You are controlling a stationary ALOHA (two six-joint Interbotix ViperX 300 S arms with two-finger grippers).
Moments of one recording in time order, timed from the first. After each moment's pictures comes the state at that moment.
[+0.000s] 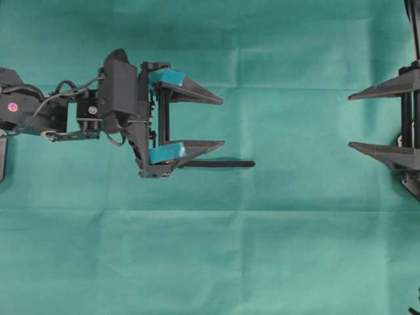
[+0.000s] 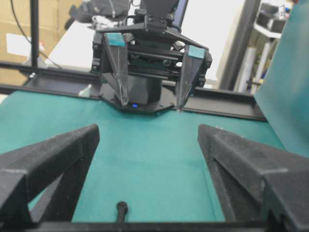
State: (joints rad) left arm 0.02 -0.11 0.69 -0.02 -0.49 0.00; right arm 0.00 -1.03 1.28 -0.01 -0.39 0.02
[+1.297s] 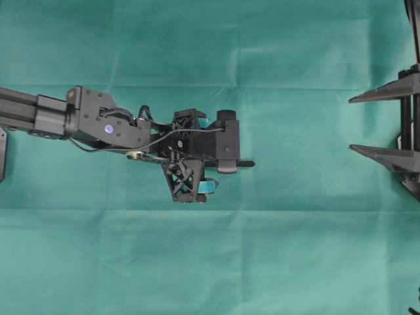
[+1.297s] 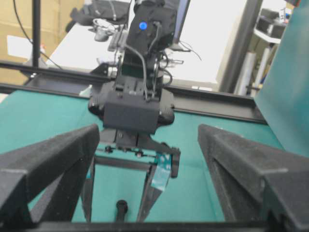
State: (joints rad) left arm -0.02 0.27 0.39 -0.02 0.23 -0.01; right arm 0.00 -1.03 1.32 -0.02 -0.45 0.02
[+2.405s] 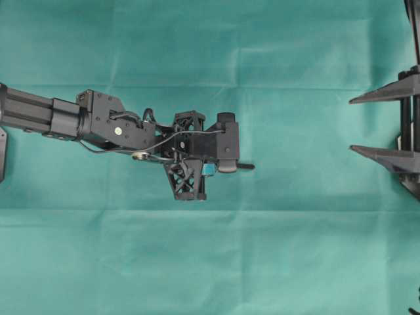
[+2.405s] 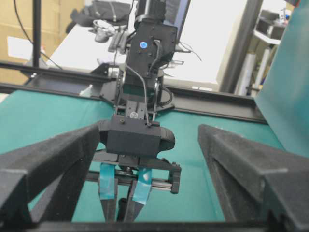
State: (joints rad) left arm -0.01 0.33 0.40 -0.02 0.20 0.00; right arm 0.00 -1.03 1.33 -0.02 -0.46 0.02
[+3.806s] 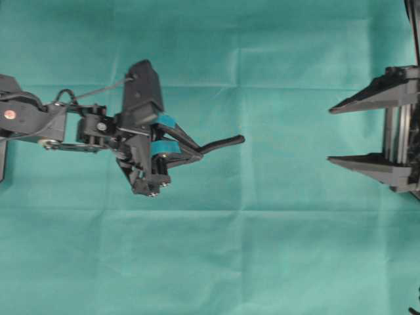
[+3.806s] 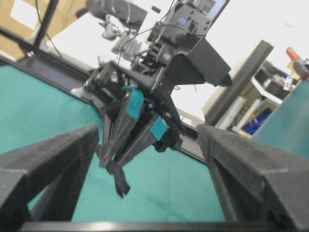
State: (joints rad) left arm -0.03 -0.14 0.71 -0.02 -0.13 -0.38; right arm 0.00 -0.83 1.14 -0.28 -0.46 -0.09
